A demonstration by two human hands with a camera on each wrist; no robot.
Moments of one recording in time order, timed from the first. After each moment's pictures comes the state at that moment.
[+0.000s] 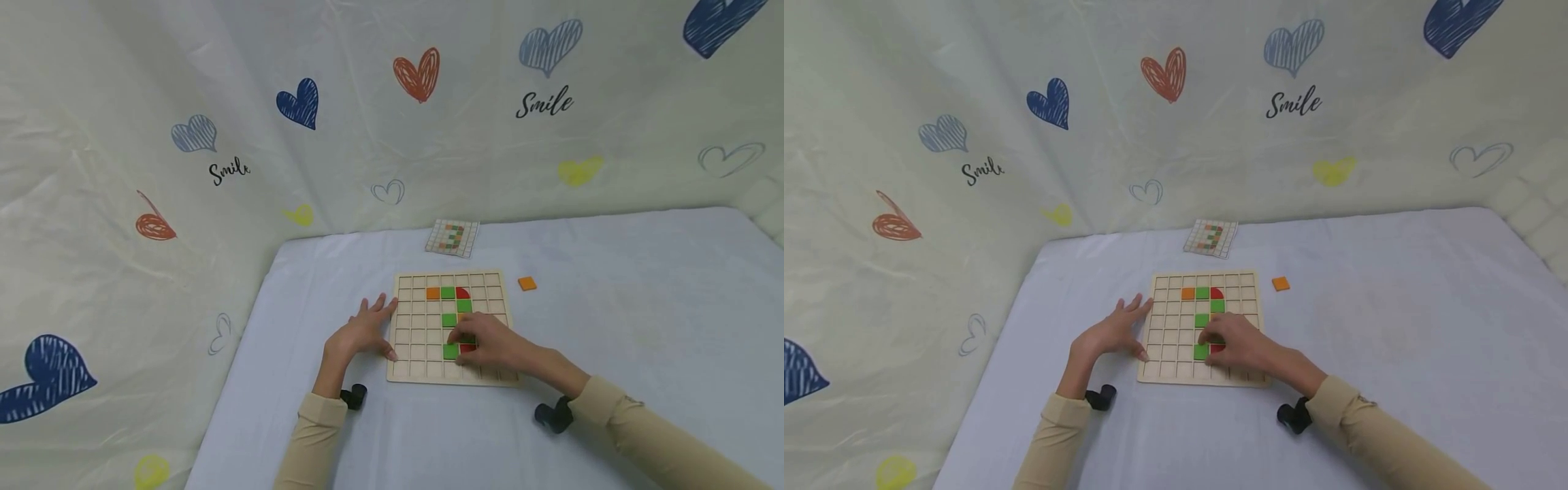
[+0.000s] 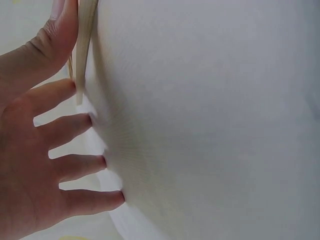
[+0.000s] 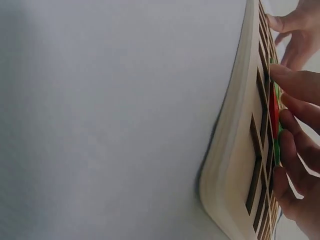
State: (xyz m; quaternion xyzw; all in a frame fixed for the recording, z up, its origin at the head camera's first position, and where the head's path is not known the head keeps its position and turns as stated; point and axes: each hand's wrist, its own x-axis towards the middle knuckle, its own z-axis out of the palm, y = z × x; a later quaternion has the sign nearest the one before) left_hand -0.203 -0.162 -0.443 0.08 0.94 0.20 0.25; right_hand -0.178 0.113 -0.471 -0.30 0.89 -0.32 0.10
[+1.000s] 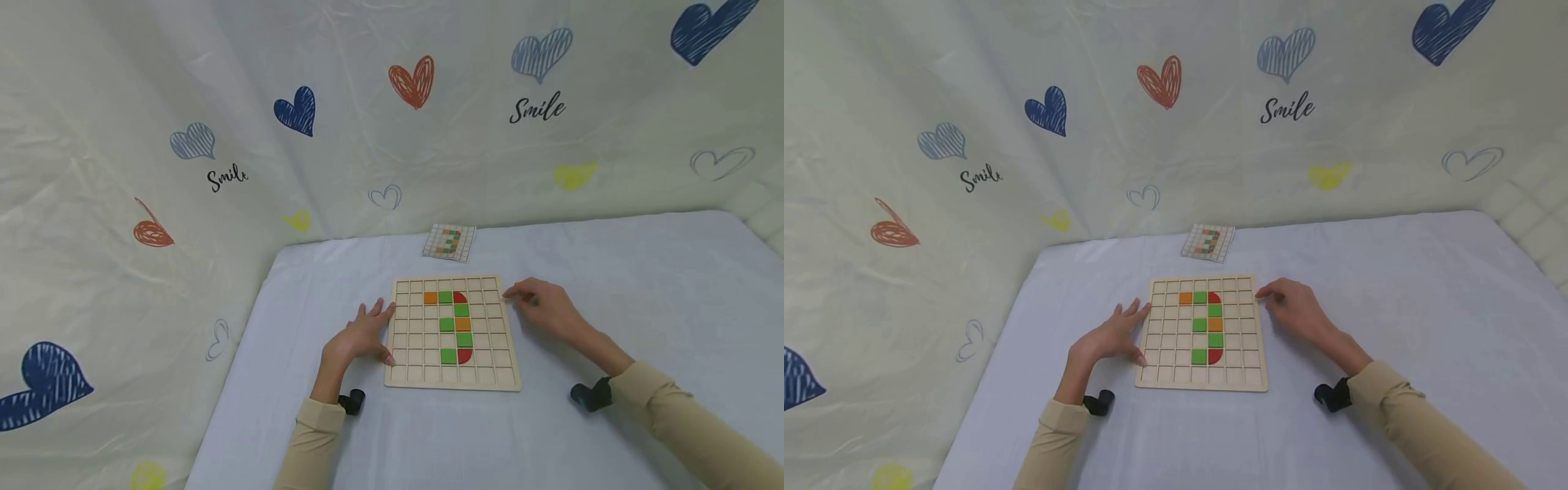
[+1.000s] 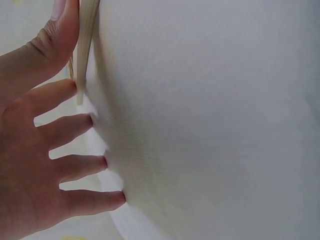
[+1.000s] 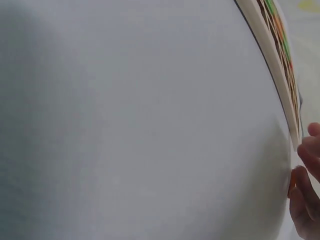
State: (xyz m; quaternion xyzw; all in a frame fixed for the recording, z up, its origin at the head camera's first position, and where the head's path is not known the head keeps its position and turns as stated) left_hand -0.204 -0.162 -0.444 0.09 0.95 0.19 0.24; right_hand -0.209 0.199 -0.474 -0.14 0.93 -0.35 -0.03
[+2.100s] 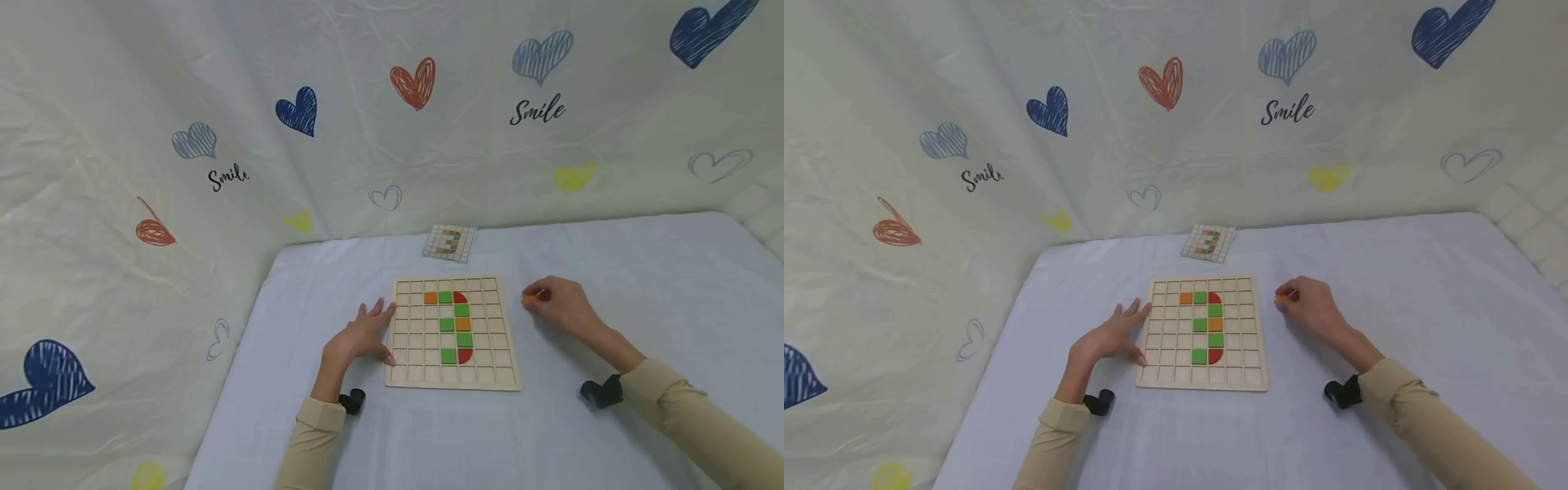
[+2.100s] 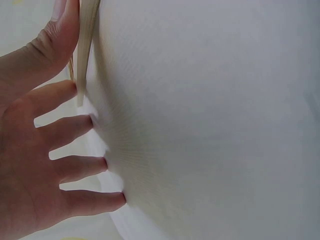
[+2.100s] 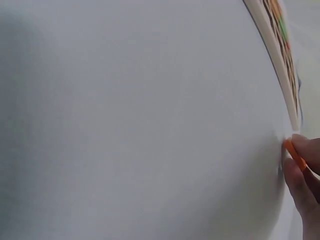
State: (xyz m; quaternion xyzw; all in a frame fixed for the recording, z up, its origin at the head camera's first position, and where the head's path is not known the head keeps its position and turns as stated) left_hand -0.203 -0.162 -0.443 0.09 0.95 0.19 0.24; right_hand -0.215 0.219 -0.474 -0.08 0.94 -0.33 -0.02
